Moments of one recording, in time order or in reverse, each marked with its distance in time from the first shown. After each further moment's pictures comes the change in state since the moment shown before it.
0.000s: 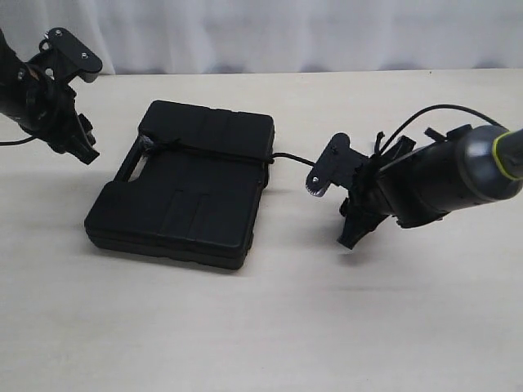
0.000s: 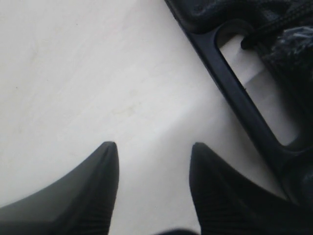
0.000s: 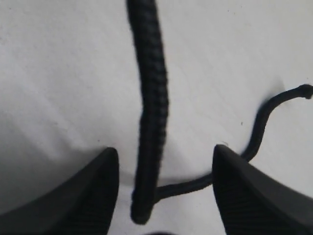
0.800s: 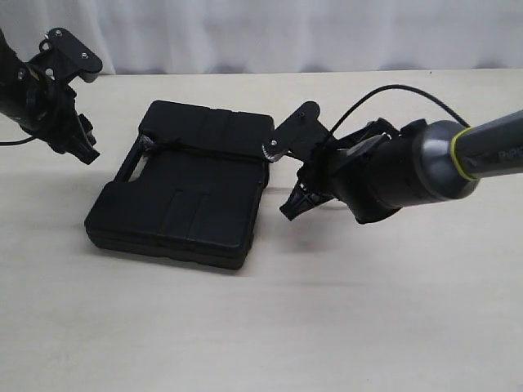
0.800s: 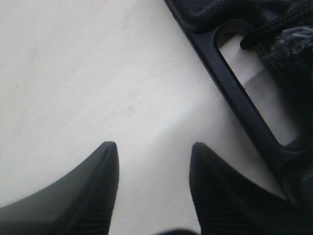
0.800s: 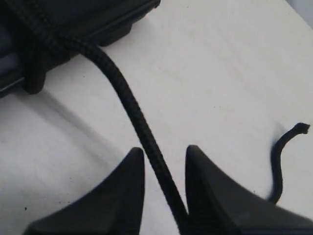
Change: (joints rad) left arm 0.000 0.000 0.000 -0.004 0.000 0.000; right arm 0.147 0.013 -0.112 -0.068 -0.072 0.390
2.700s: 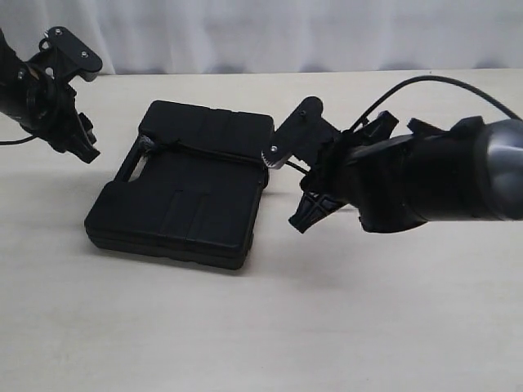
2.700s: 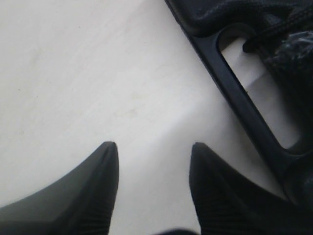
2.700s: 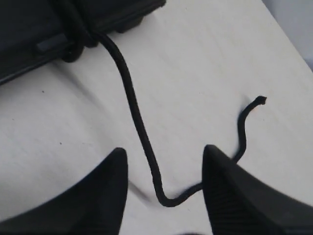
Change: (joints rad) left arm 0.000 0.000 0.000 0.000 -0.010 0.000; right arm 0.102 -0.213 0.089 0.331 -0.083 -0.391
